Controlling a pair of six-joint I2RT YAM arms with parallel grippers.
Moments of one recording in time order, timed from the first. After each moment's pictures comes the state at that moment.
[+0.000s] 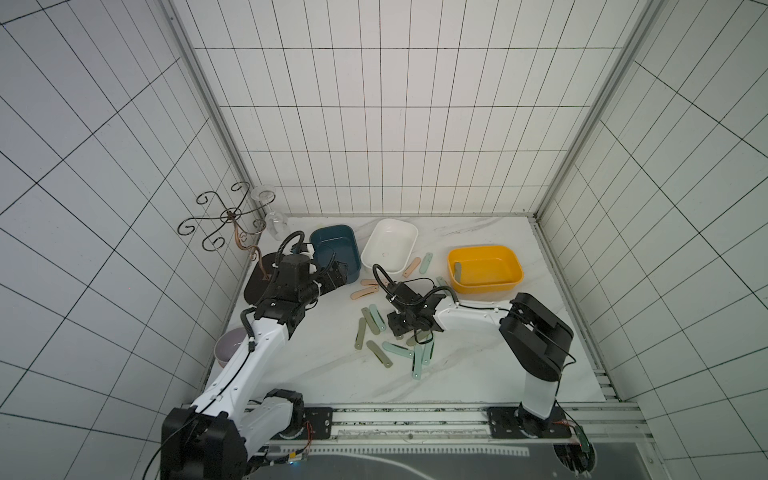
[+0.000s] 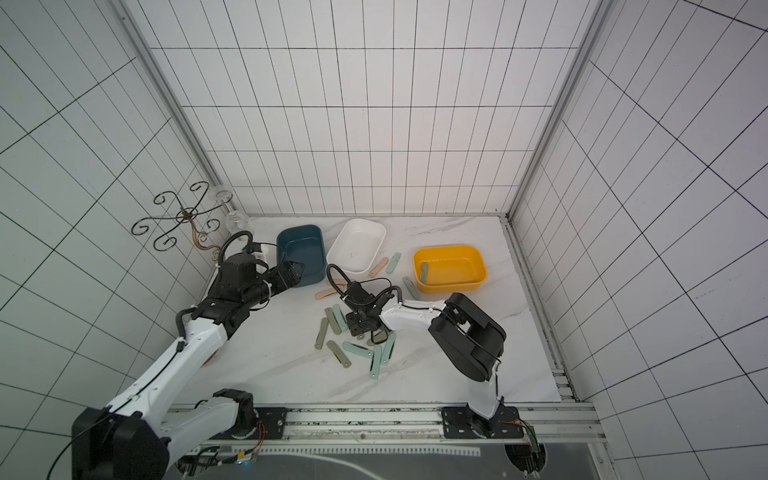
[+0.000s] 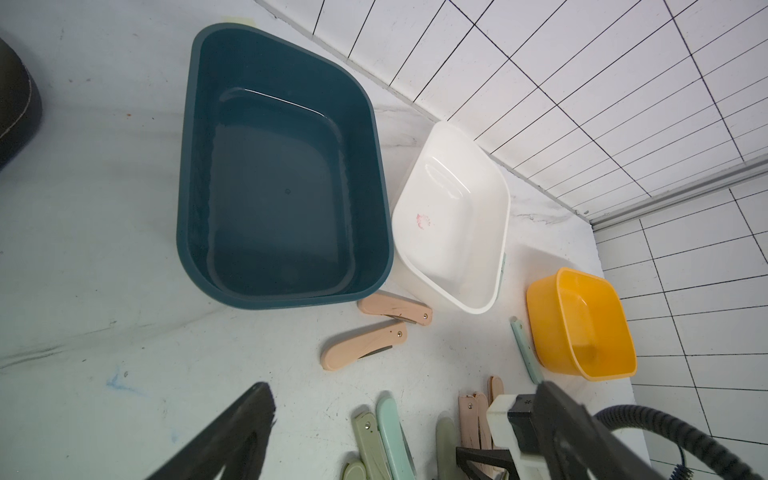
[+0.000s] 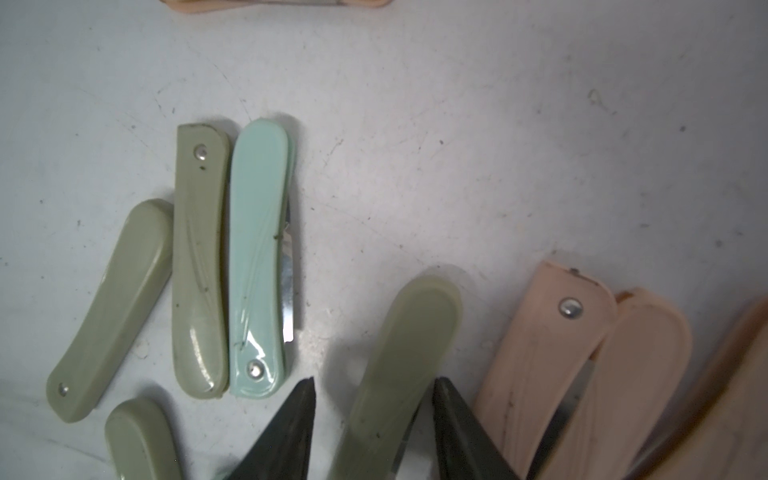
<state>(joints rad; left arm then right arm) -0.17 1.07 0.78 -0.26 0.20 -0.62 0.94 1.87 1.11 -0.32 0.06 0.46</state>
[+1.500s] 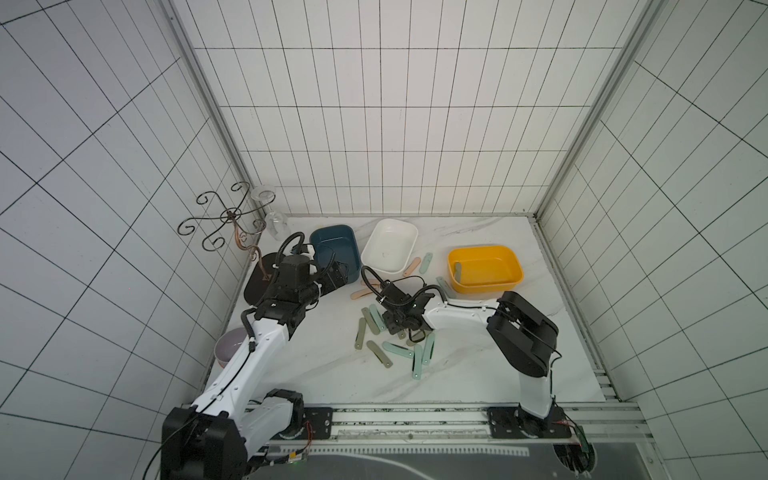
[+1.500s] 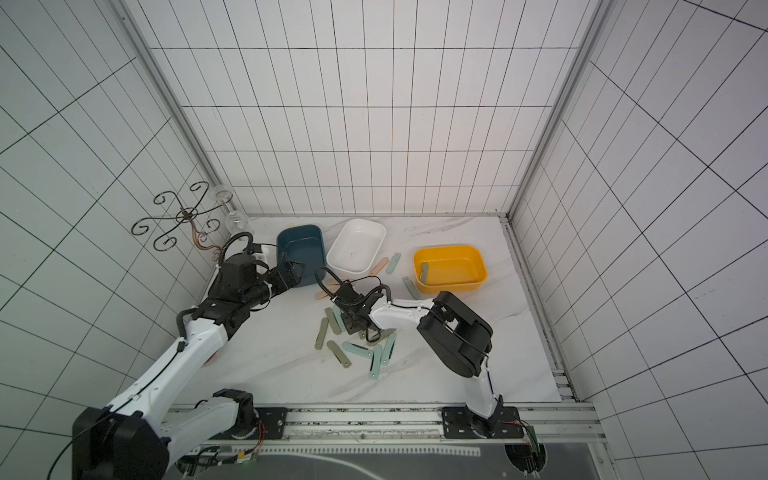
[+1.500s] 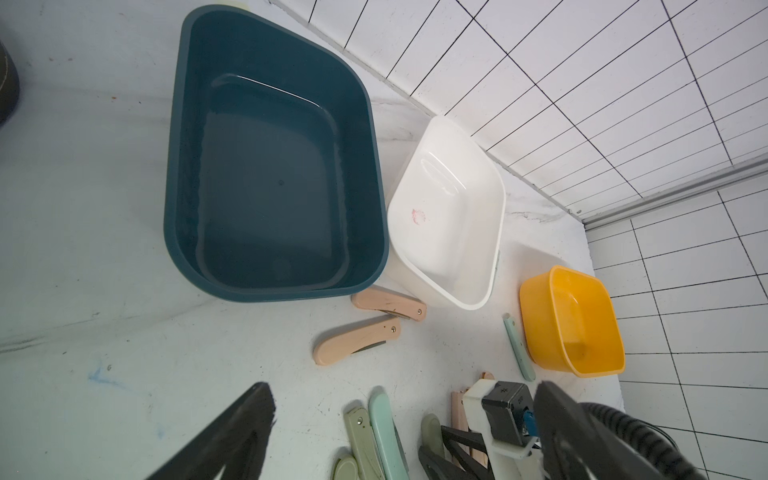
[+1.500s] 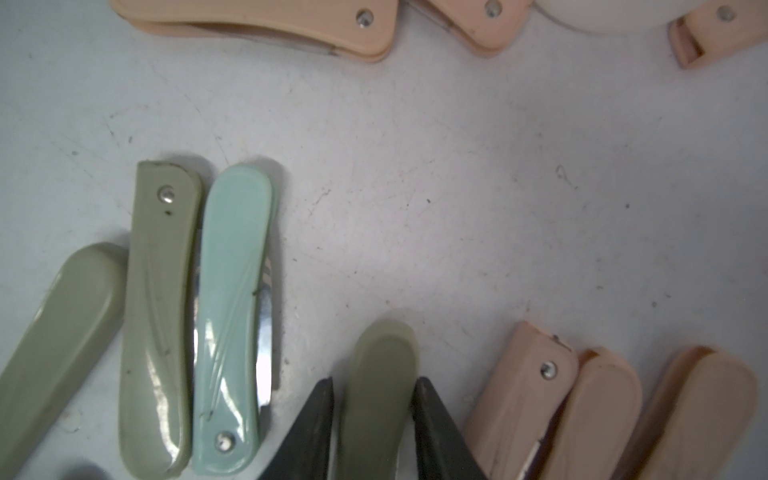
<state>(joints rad) -0.17 1.07 0.77 -0.25 0.23 -0.65 0.98 1.95 1.22 -0.37 0.22 0.40</state>
